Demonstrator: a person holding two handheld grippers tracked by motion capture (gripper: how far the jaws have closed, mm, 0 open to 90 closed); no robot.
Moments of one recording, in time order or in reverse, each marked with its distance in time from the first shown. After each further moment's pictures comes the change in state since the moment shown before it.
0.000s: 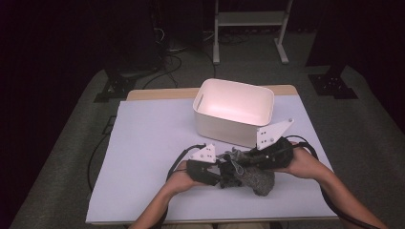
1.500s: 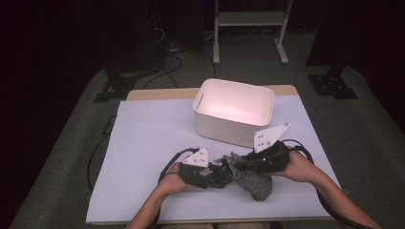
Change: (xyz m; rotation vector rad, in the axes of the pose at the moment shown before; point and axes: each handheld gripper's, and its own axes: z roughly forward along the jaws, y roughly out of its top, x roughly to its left) left arm -0.003 -0.018 -0.007 0.061 0.040 0.041; right arm 0.003 -0.009 0.011 -0.012 0.024 0.039
